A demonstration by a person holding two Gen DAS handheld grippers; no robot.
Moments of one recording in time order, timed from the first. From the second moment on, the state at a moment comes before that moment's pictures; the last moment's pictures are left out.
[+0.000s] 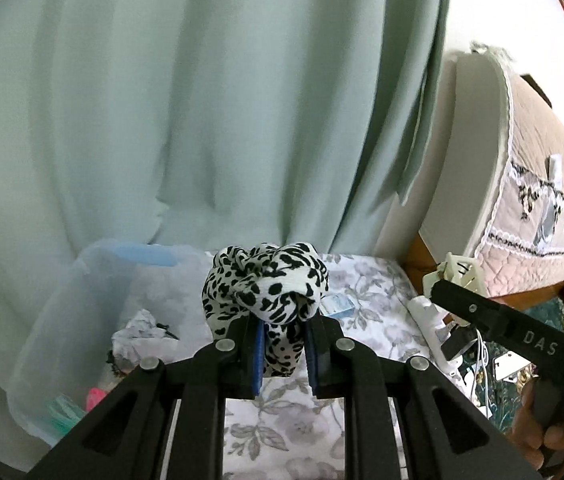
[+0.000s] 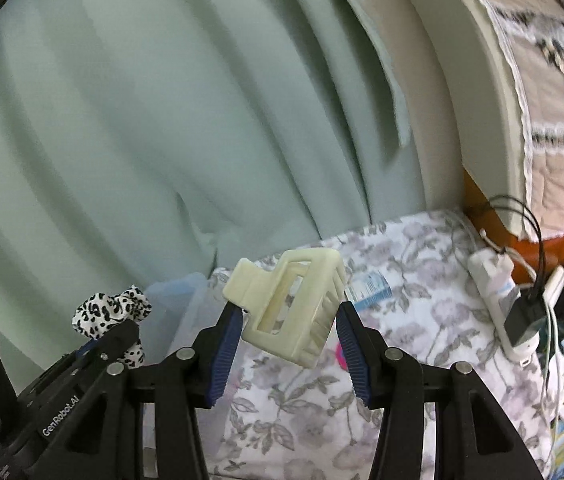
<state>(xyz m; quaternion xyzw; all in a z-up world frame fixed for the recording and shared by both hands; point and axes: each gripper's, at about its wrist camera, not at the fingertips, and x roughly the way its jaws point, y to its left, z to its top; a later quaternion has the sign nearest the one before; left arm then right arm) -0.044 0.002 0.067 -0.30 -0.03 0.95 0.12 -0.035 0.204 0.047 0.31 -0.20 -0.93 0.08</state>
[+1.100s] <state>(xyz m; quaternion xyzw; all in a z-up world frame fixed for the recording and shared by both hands) -0.055 -0.184 0.010 -0.34 -0.16 0.93 0.04 -0.065 -0.005 0.036 0.38 -0.02 -0.90 0.23</state>
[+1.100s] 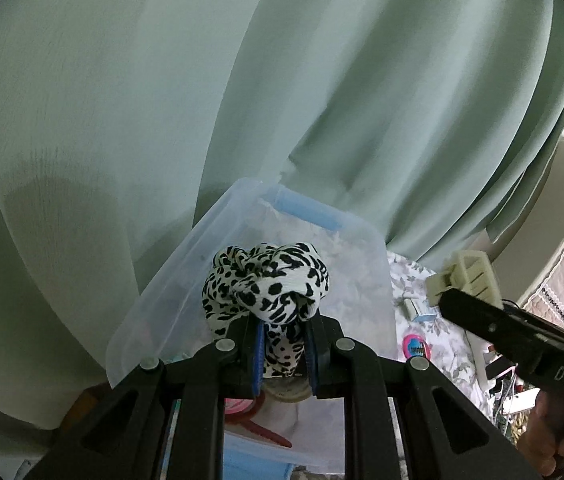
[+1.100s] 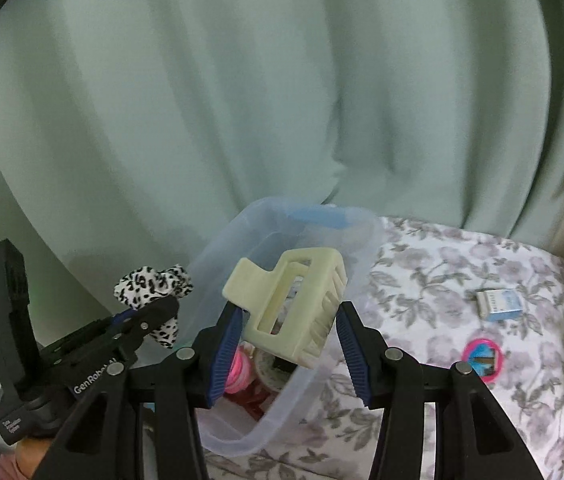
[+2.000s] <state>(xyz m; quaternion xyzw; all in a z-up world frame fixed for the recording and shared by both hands) -0.081 -0.190 -0.020 -0.37 -0.18 0.91 0.05 -0.093 -0.061 -0.002 0.44 0.03 -0.87 0.24</state>
